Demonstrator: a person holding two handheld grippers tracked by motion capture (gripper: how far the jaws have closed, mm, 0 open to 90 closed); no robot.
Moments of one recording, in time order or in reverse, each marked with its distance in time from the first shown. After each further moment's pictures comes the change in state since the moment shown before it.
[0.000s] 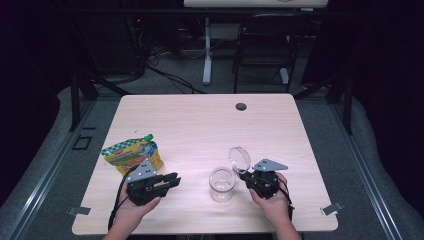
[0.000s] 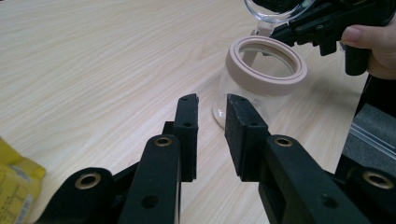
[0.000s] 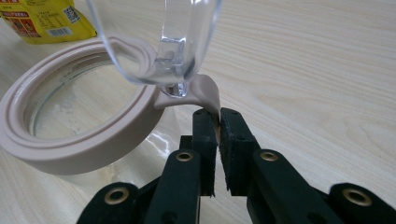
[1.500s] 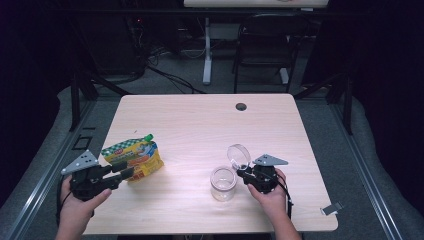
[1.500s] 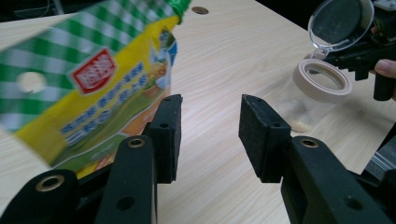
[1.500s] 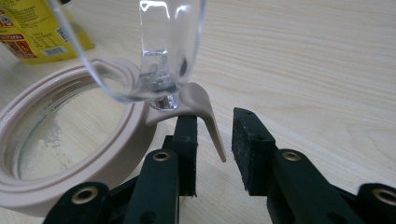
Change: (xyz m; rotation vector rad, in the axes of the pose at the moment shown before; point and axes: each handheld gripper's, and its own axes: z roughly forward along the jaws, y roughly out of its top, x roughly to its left) left arm 0.055 -0.003 -0.107 -0.049 0.162 -0.147; right arm -0.009 0.004 0.011 -0.024 0.010 0.070
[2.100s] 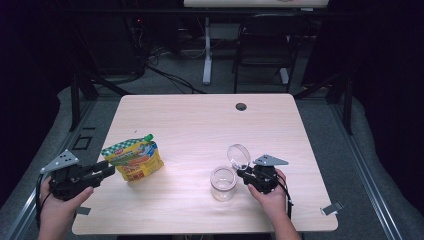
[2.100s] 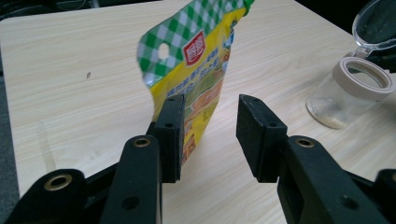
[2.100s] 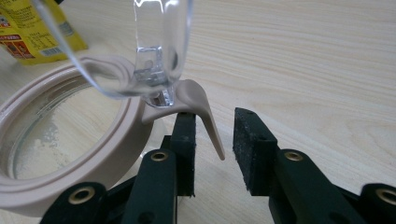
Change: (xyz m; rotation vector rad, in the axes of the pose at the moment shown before) left arm 0.027 -0.008 -0.024 0.014 0.095 -0.043; right arm -0.001 -0.001 0.000 0.008 -0.003 0.010
